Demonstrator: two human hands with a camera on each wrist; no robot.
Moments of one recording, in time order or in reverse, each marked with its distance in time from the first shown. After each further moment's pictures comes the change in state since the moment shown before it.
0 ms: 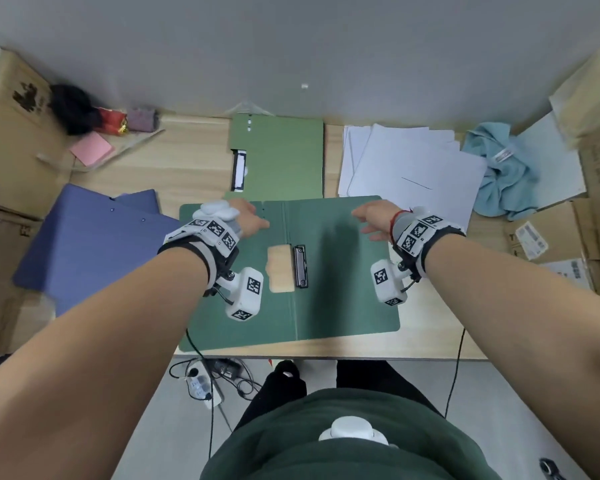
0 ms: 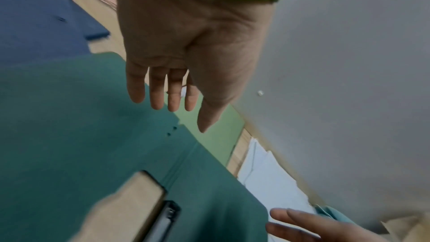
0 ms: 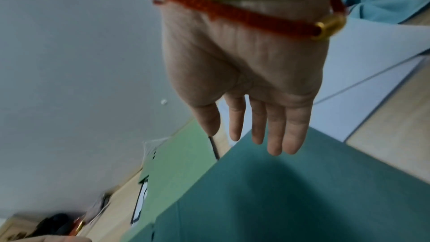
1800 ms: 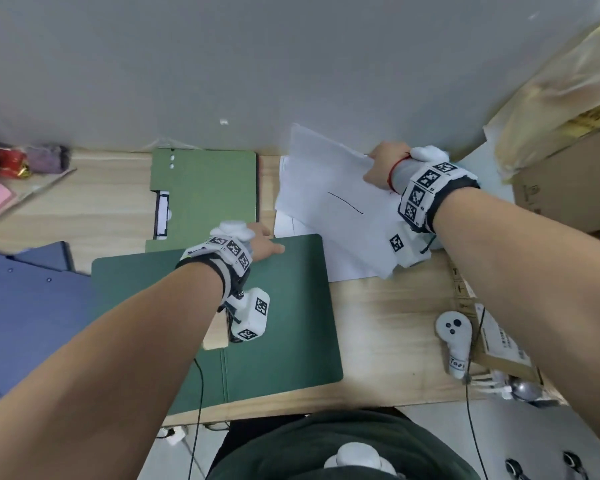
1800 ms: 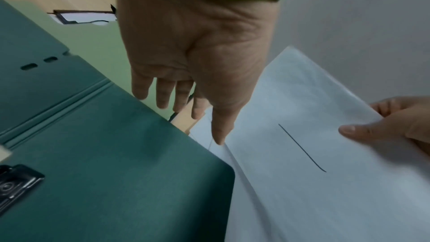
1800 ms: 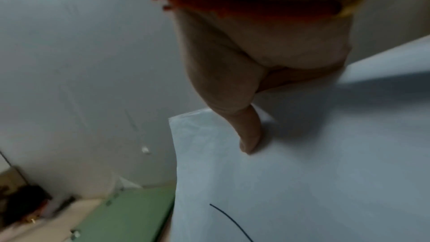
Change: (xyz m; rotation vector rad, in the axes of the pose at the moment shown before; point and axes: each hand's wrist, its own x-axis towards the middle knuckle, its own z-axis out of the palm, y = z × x) left_hand 0.075 0.162 0.055 0.164 -0.213 0.111; right_hand 0.053 -0.069 -0.195 -0.966 0.345 -0.161
